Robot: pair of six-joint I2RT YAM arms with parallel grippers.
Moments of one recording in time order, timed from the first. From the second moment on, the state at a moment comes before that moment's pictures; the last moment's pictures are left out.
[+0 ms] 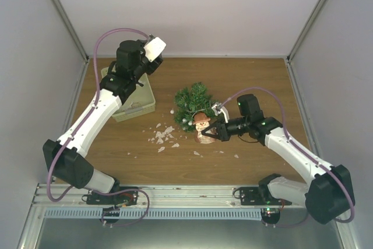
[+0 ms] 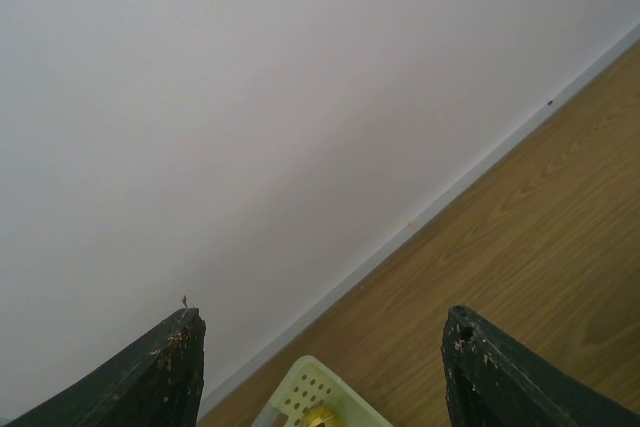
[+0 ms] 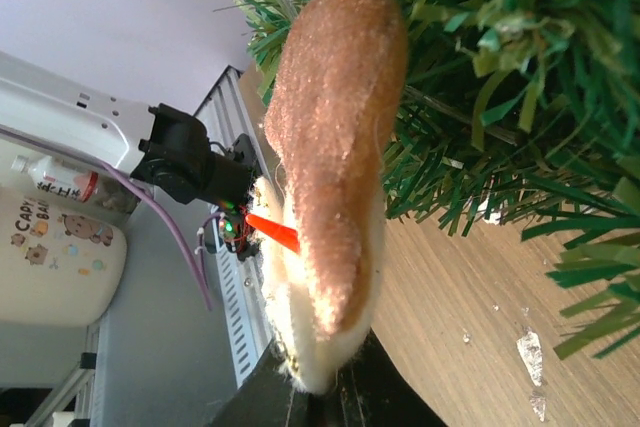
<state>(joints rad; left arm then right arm) -0.38 1.45 1.46 -0.25 -0.13 0.55 0.45 1.14 0.75 -0.39 -0.97 0.16</state>
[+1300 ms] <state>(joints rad) -0.38 1.47 1.46 -0.26 -0.12 0.54 0.45 1.00 0.86 -0.61 -0.84 0.10</state>
